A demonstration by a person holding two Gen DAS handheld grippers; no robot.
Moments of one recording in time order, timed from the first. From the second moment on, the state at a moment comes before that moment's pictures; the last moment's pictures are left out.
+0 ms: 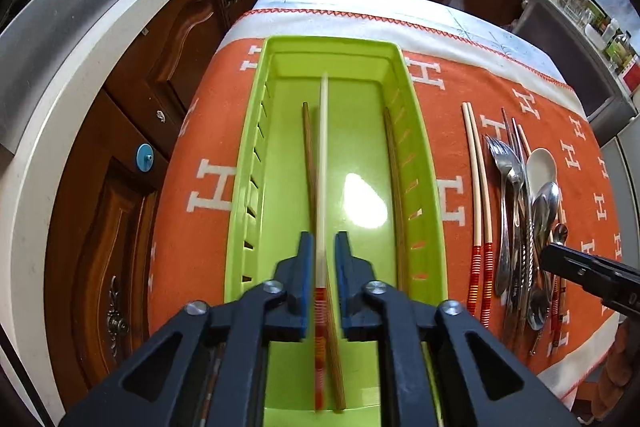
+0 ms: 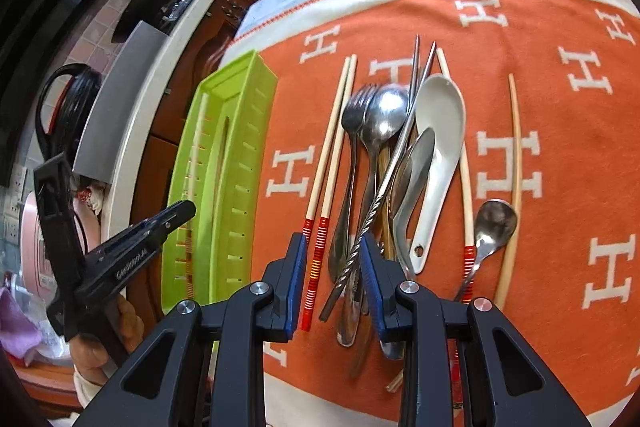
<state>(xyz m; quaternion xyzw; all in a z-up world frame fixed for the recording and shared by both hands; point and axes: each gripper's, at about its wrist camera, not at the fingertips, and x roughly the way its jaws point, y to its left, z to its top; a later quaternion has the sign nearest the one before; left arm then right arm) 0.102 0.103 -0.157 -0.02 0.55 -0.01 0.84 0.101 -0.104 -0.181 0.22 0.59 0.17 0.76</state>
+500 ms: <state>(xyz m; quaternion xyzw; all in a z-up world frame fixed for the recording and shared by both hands) 0.099 0.125 -0.139 -0.05 0.51 -0.01 0.86 0.122 -0.085 -0.211 0.21 0.63 0.10 0.75</state>
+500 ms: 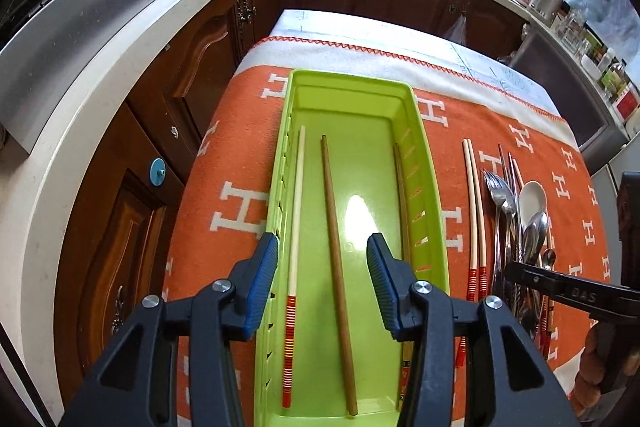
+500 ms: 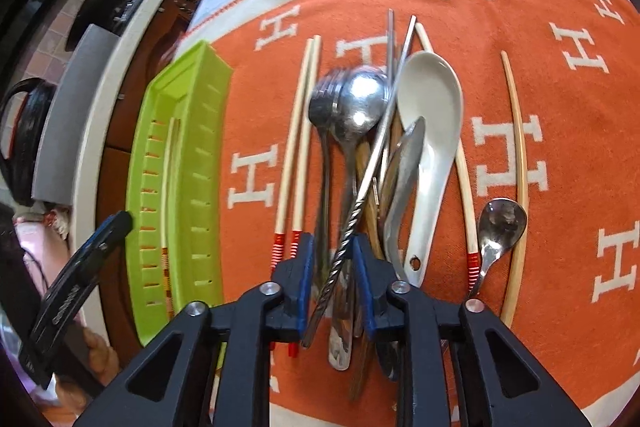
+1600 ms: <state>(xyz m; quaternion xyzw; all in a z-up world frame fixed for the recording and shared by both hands) 0.061 0.162 -0.118 -0.06 0.49 0.07 0.87 0.117 0.018 -0.142 0.18 0.61 0.22 0.74</state>
